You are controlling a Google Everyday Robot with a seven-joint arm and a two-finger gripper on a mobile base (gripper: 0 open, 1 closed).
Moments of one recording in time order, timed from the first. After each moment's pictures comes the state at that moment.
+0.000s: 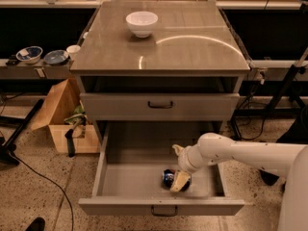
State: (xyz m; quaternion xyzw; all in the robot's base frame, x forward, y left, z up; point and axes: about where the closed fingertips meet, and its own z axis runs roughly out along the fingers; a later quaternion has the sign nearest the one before) arm 0.550 -0.087 0.434 -0.64 0.71 0.13 0.25
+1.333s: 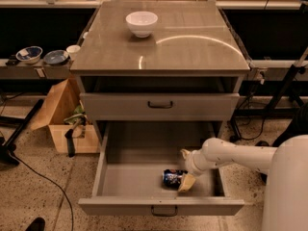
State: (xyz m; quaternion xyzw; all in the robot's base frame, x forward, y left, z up) arm 0.568 -0.128 0.371 -0.63 0.73 0.12 0.23
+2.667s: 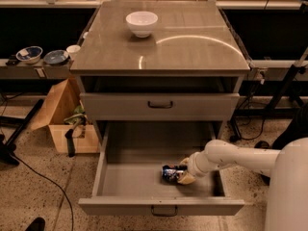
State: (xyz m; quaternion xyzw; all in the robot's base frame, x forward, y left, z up) arm 0.561 -0.136 0.366 -0.63 0.74 0.12 0.22
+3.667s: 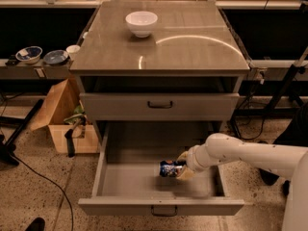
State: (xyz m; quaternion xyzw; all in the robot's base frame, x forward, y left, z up) arm 0.562 -0.124 0.425 -0.64 0.72 0.11 0.25
